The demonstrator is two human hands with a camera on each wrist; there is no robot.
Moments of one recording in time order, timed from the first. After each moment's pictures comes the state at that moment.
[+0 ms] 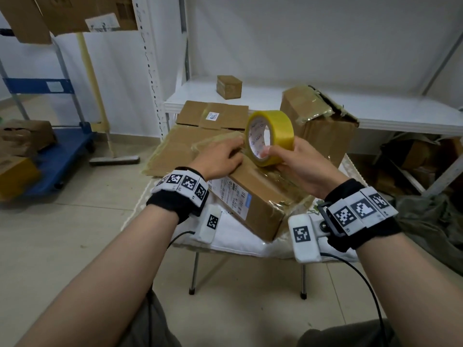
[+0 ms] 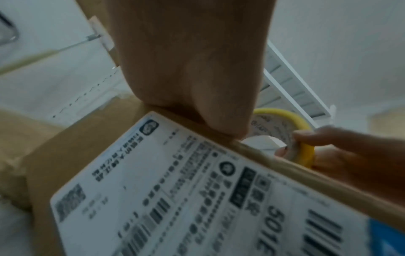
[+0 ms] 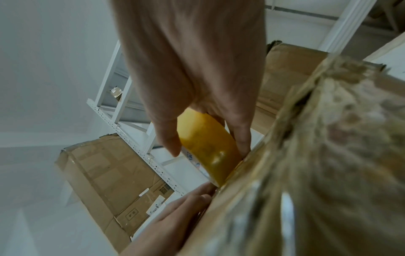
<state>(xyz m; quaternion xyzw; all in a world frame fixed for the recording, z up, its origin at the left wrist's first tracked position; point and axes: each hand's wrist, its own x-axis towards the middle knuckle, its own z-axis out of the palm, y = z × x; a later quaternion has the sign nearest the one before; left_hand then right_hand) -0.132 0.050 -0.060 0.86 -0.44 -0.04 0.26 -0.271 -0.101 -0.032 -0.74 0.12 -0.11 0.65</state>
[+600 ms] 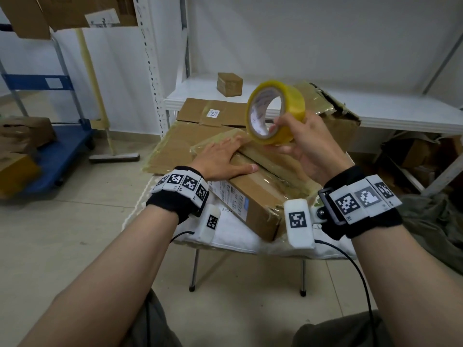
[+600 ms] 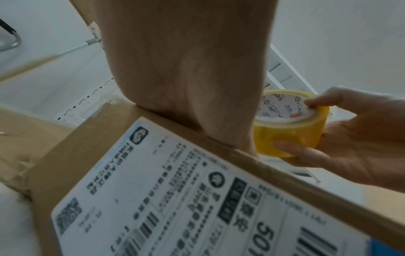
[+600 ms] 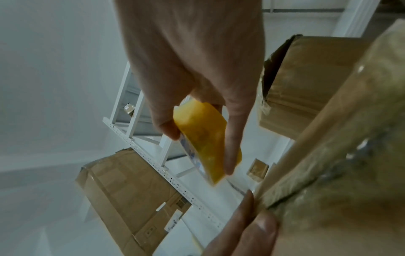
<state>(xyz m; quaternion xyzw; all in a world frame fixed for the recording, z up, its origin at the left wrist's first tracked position) -0.125 0.051 -0.075 0.88 -0.45 -0.04 0.16 -0.276 -0.084 0.003 -0.69 0.10 -0.22 0.68</state>
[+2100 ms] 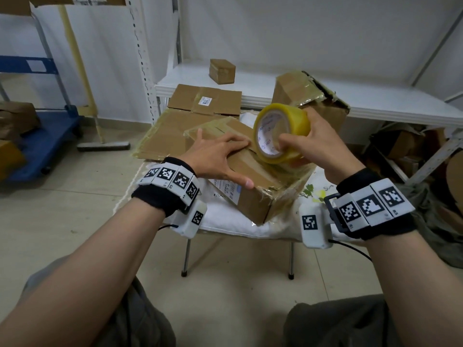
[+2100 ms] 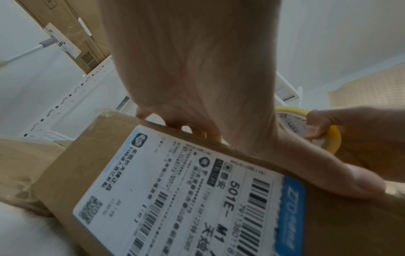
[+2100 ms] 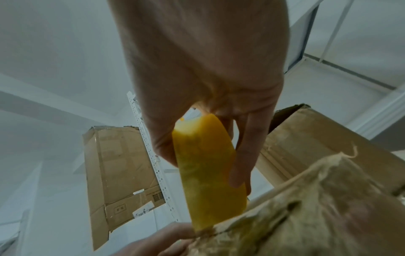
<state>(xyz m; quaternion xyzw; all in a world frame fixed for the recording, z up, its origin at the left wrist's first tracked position) -0.167 0.065 -0.061 0.86 -0.50 -0.05 0.07 -0.308 -0.116 -0.017 -0.84 0.22 -0.19 0.45</state>
